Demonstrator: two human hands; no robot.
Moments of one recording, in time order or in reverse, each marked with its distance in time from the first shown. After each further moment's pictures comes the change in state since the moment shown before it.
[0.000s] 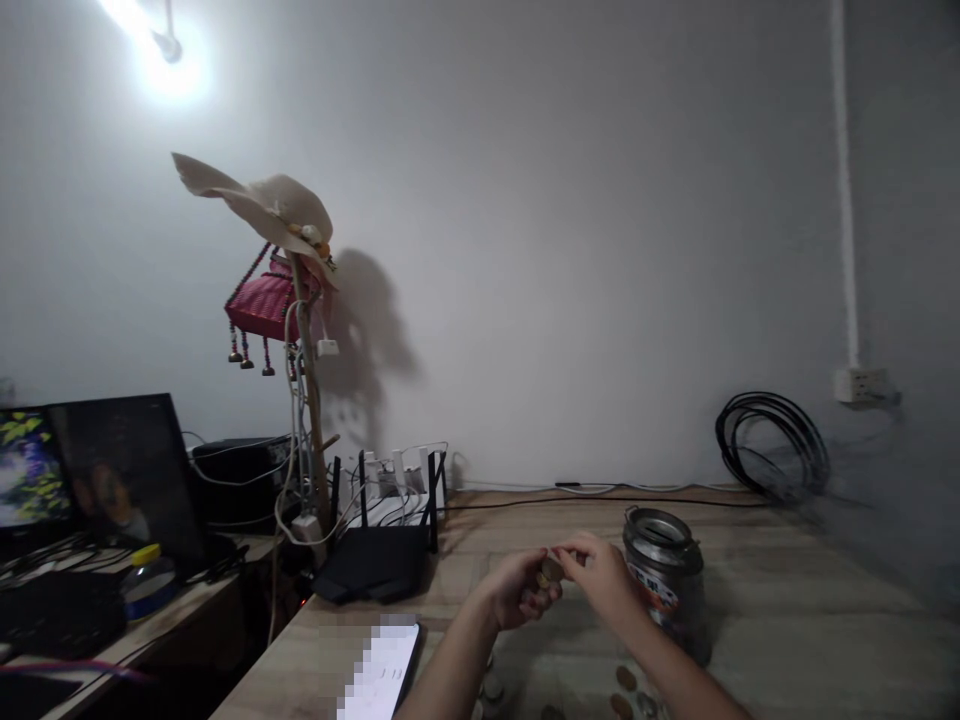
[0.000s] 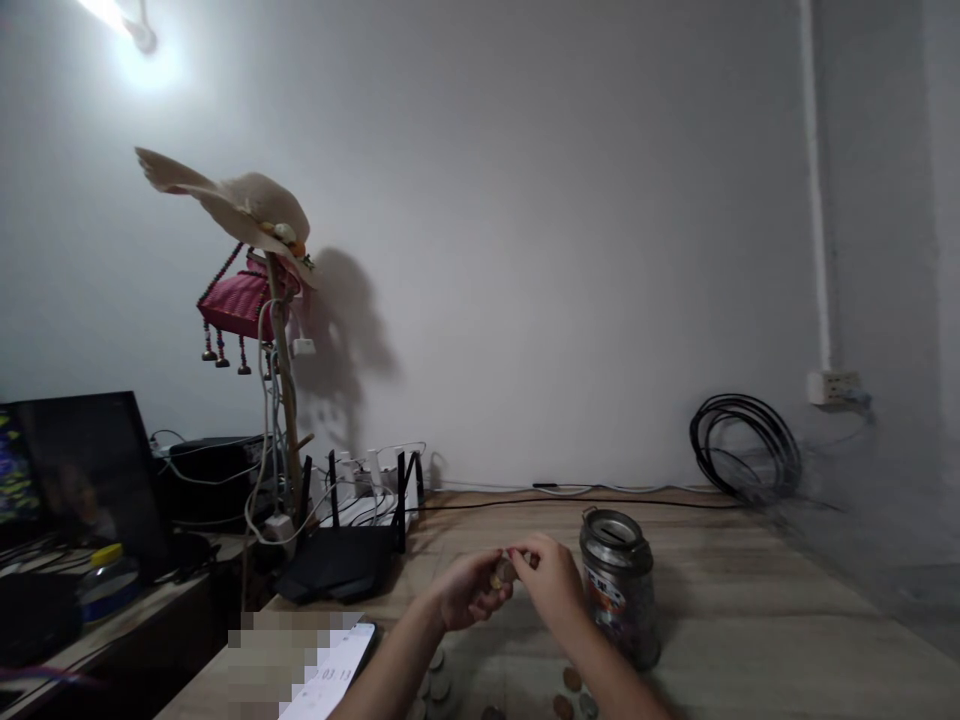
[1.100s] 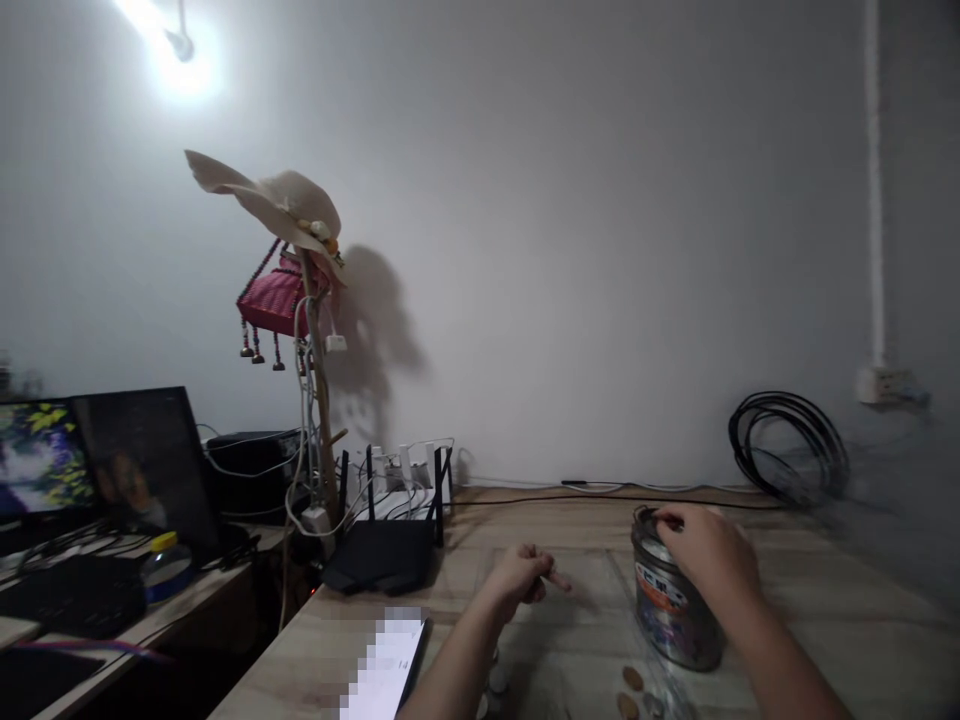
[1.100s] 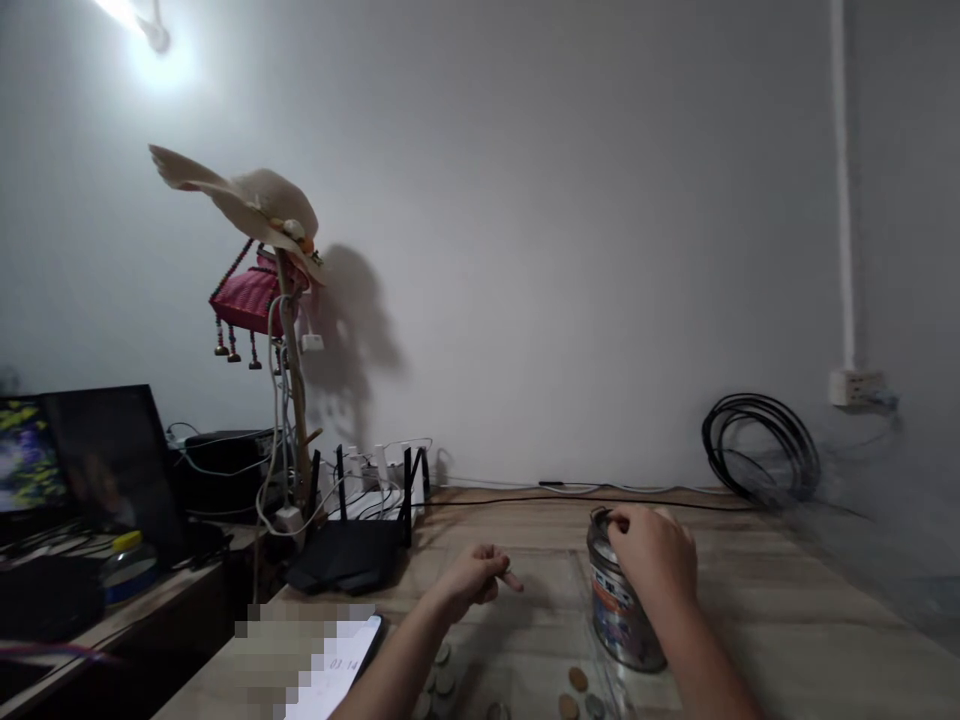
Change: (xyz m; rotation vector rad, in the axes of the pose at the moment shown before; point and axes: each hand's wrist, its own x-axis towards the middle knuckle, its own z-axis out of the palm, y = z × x) left_hand 0.007 -0.007 -0.002 0.409 0.273 0.333; right_hand 0.012 0.027 -0.095 -0.685 0.244 0.259
